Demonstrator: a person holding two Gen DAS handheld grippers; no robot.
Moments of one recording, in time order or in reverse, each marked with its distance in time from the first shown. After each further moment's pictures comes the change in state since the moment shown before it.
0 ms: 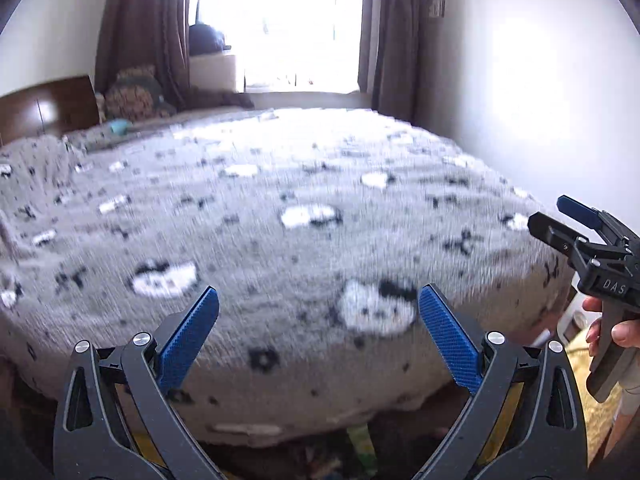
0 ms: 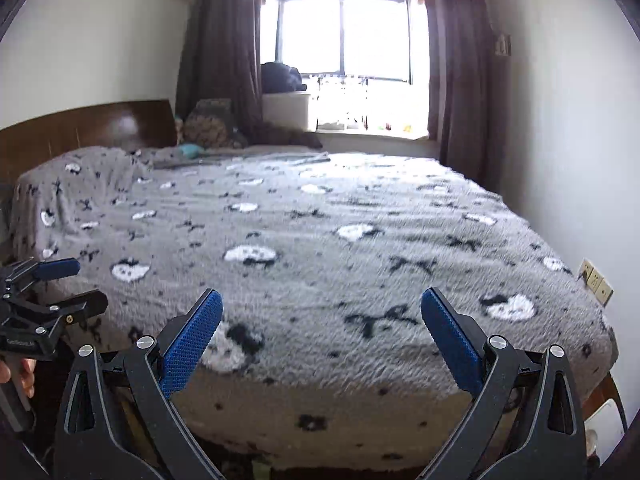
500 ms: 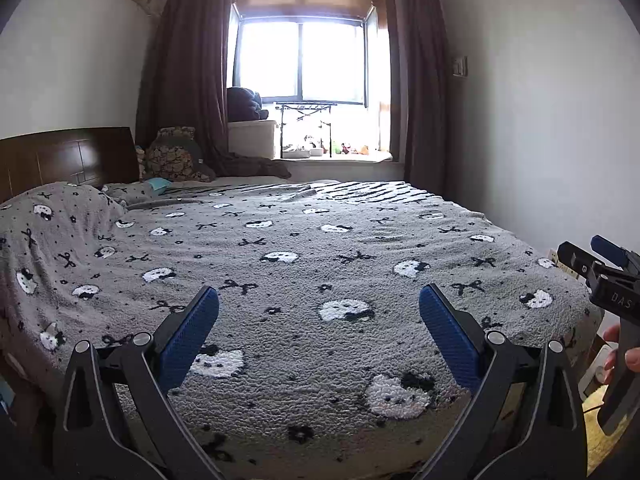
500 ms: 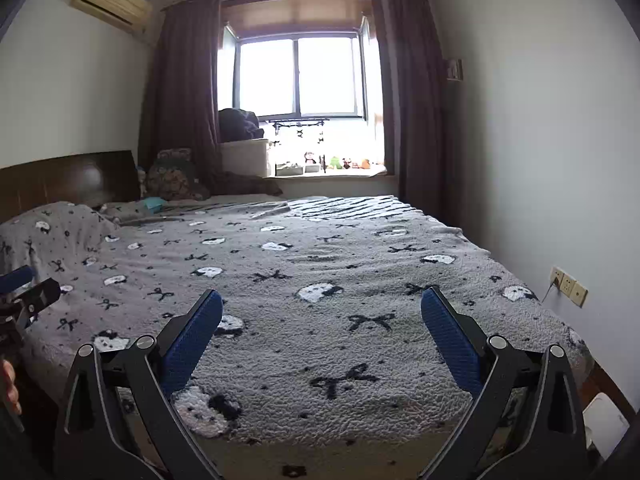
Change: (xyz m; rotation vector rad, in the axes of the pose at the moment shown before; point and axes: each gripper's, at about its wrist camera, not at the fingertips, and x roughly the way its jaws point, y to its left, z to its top) left arm -0.038 0.008 0.058 -0.031 -0.210 0.128; right arm -0.023 -0.024 0.056 0.094 -0.107 -0.135
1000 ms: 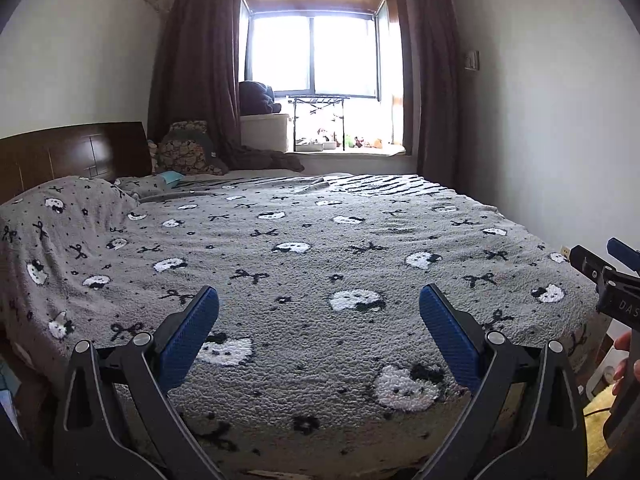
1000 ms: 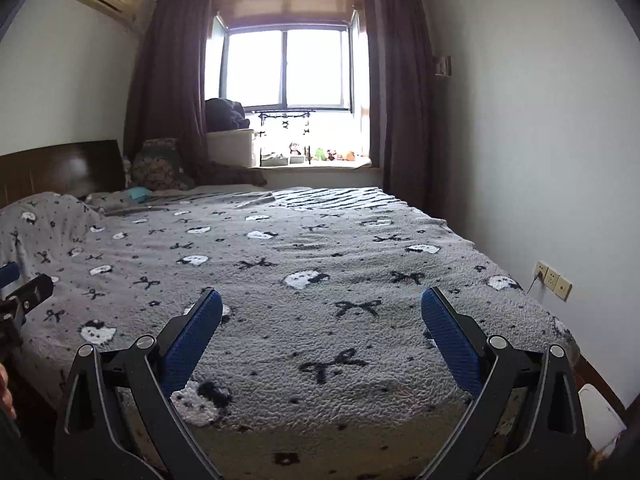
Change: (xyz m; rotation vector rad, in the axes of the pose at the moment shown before) left arm 0.000 -0.003 -0.013 0.000 0.023 0.049; right arm -0.002 0.006 -0.012 -0.011 0.027 -0.053
